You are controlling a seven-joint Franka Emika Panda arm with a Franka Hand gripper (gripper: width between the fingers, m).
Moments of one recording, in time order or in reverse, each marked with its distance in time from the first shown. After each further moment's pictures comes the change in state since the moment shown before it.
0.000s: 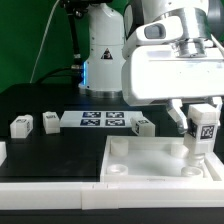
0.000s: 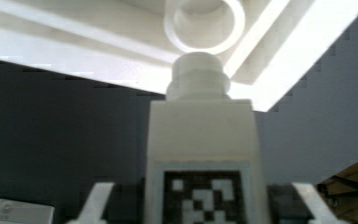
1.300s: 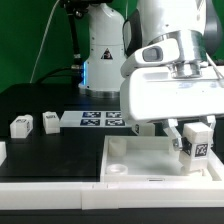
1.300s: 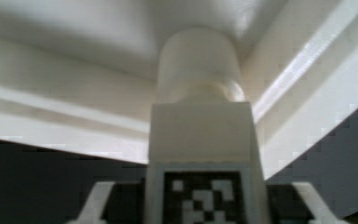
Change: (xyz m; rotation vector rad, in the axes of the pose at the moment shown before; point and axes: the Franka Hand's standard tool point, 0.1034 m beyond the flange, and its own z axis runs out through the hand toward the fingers) arm -0.031 -0.005 0.022 0.010 -0.046 -0.010
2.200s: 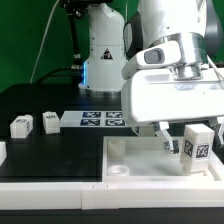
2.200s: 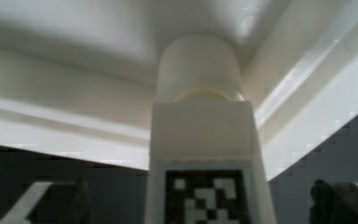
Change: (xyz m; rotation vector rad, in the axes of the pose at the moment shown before) arm 0.001 -0.002 0.001 0.001 0.005 -0.008
